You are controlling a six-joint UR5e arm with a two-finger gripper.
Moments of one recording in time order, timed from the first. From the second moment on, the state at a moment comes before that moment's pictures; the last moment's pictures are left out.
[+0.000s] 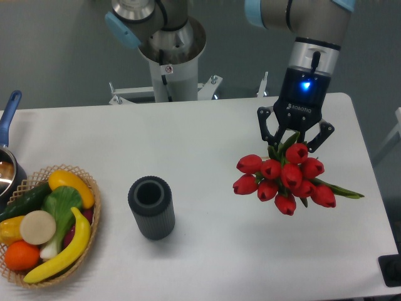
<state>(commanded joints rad) 2.82 -1.73 -1.66 -0.87 0.86 0.94</state>
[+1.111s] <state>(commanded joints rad) 2.80 -1.70 -1.69 -0.87 0.77 0.94</state>
